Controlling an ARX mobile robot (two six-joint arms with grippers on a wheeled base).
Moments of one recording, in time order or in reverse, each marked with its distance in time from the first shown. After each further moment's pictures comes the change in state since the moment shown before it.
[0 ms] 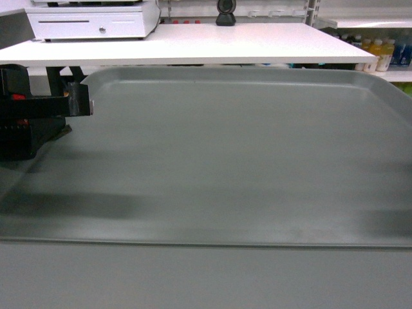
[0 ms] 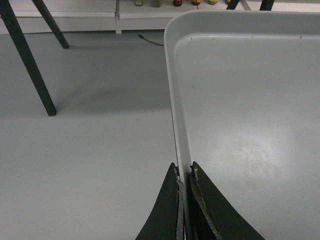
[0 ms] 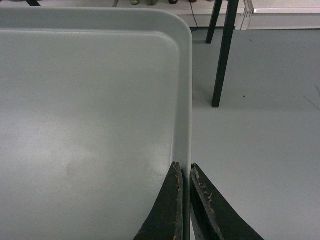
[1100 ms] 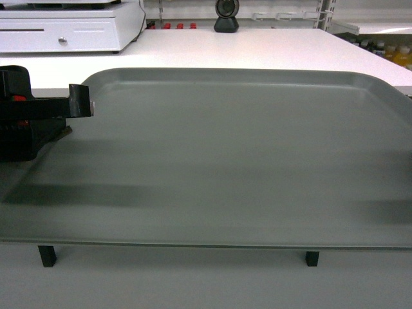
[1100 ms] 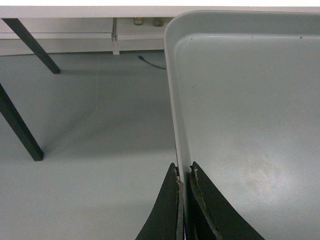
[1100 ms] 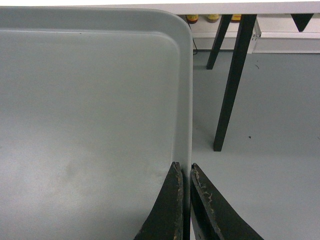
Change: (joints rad) left arm 0.000 0.001 0.000 -0.005 0.000 0.000; right arm 0.000 0.002 0.000 -0.002 0.000 0.000
